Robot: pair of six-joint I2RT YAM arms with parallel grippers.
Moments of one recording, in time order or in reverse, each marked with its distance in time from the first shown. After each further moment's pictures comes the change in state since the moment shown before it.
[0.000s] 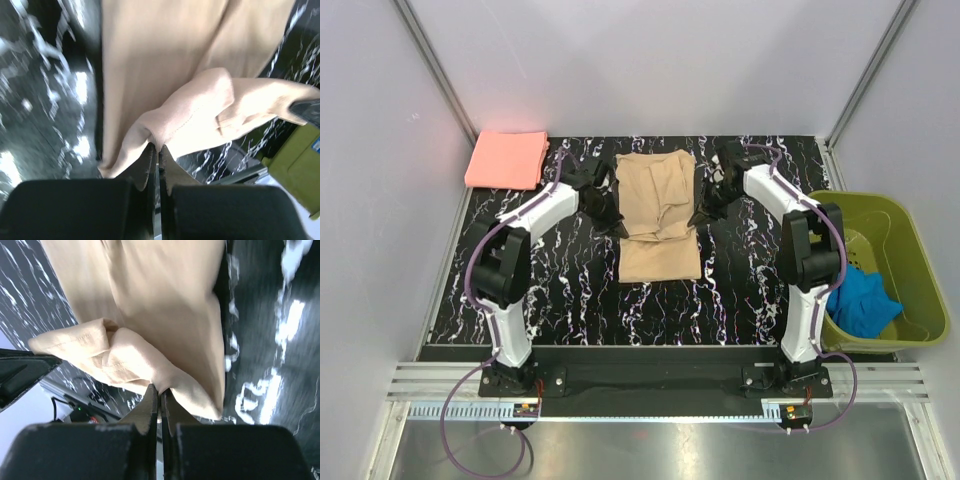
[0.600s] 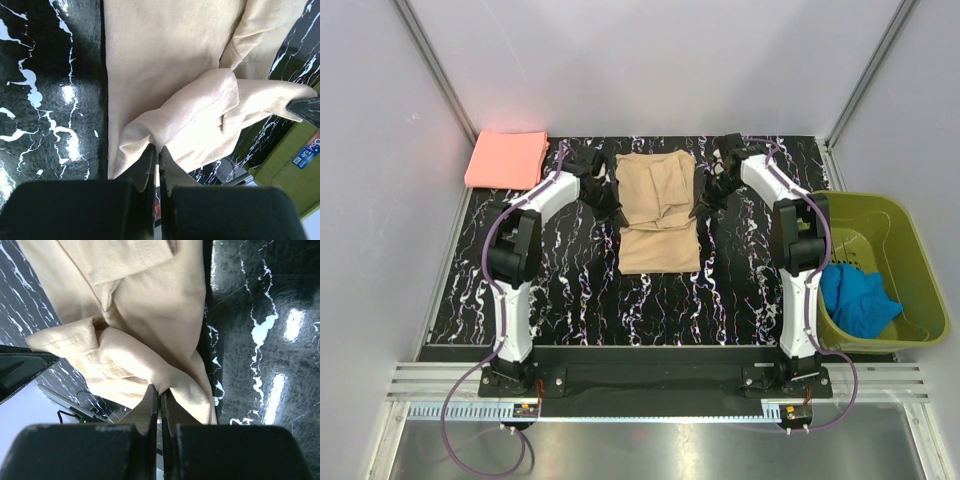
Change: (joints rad) left arm 0.095 0.225 0.219 -0.012 0.102 0.053; right arm -0.046 0.238 0.302 -0.092 -0.007 -0.027
